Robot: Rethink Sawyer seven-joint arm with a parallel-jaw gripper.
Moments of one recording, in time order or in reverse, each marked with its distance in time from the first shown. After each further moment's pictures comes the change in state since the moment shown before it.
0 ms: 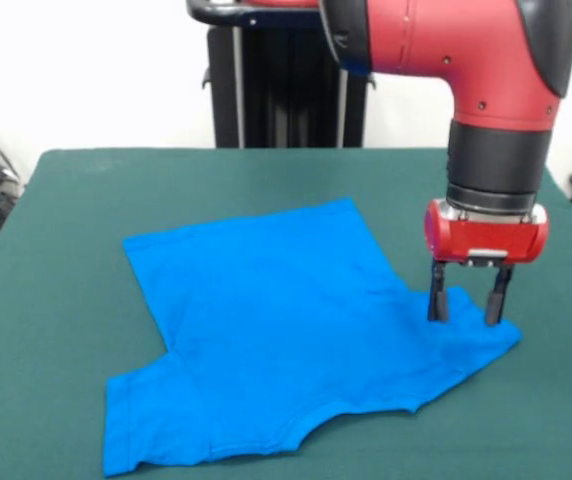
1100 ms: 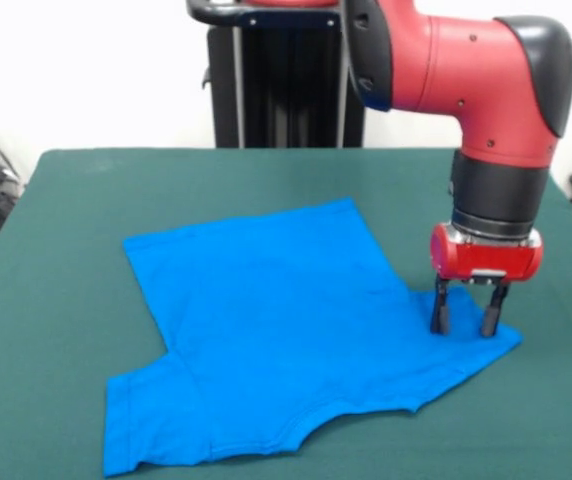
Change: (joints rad) arm 0.074 0.094 -0.043 -0.007 0.006 -0.063 0.000
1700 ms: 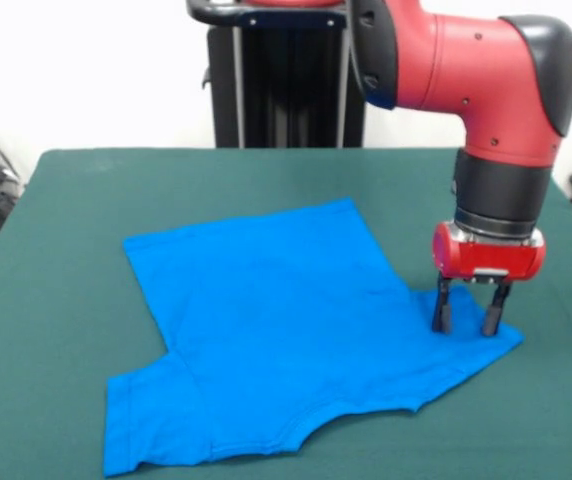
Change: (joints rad) arm 0.018 0.005 -0.016 0.000 0.020 -0.004 0.000
